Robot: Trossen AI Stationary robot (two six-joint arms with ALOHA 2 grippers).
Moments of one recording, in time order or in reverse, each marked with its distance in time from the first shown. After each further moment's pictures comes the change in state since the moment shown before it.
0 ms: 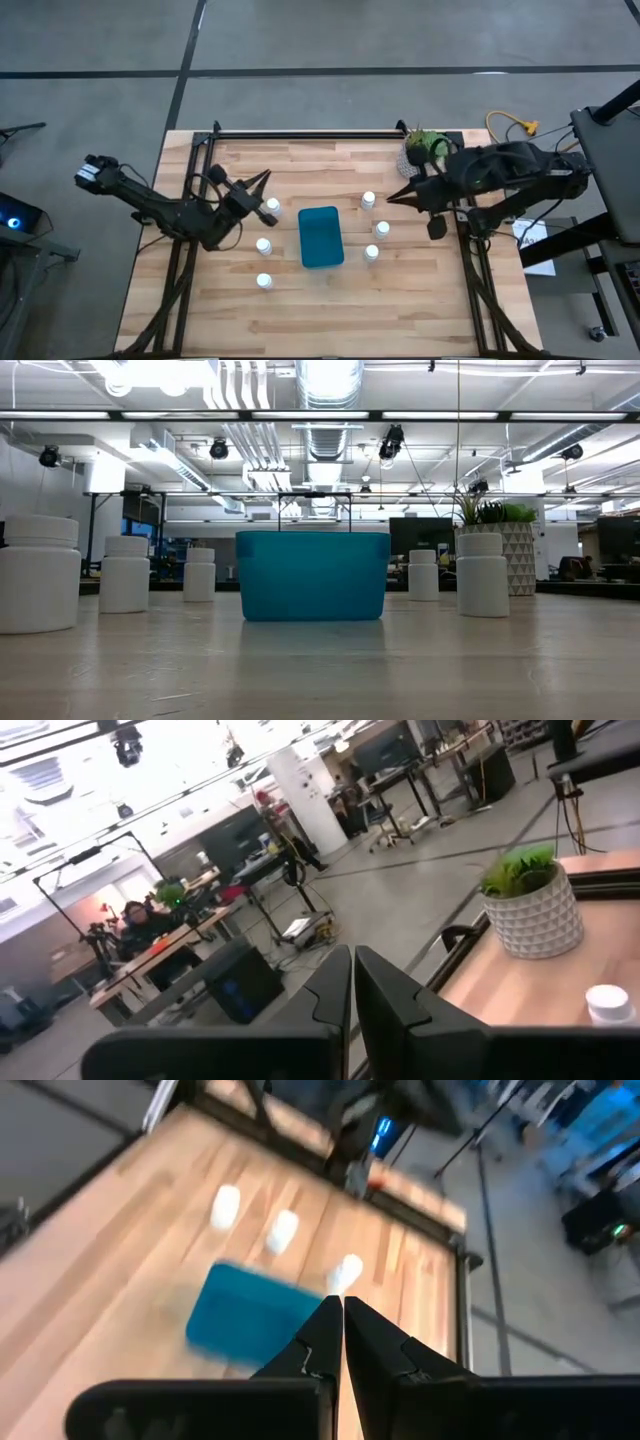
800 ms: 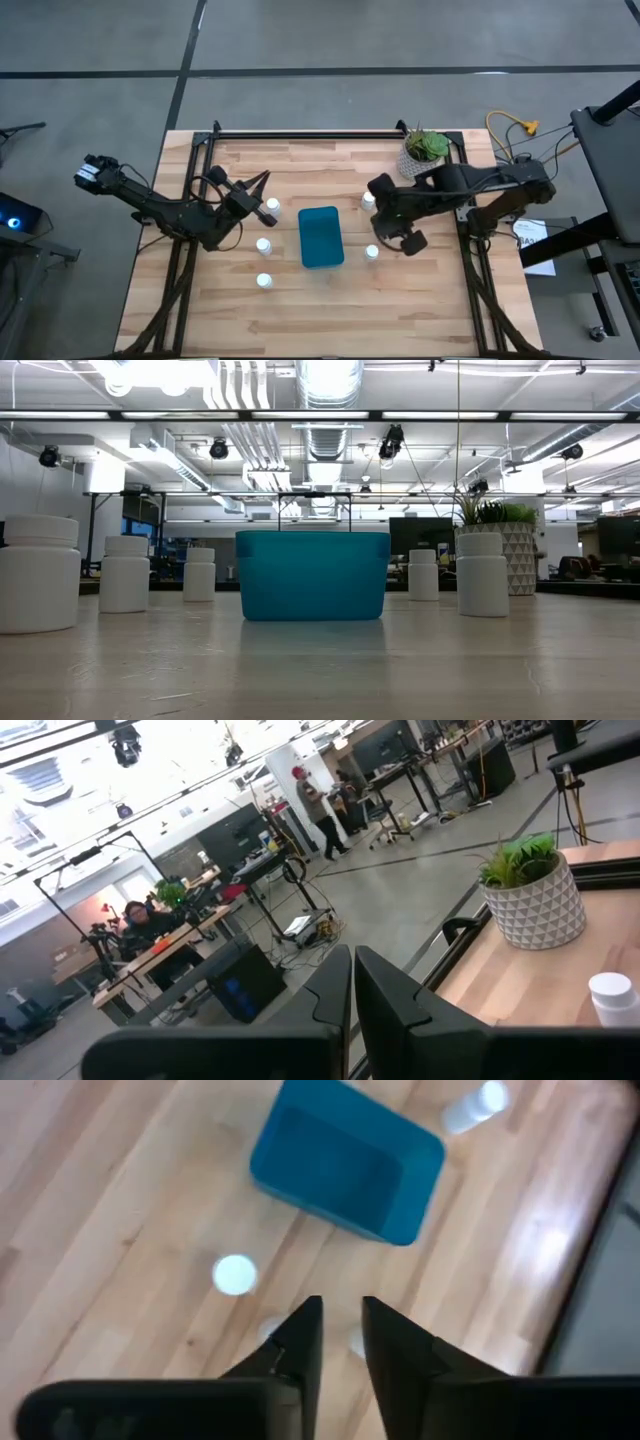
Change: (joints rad) left arm 0.000 -0.010 -0.032 0.001 0.000 -0.007; right arm -0.001 0.298 0.048 -0.298 -0.052 0.011
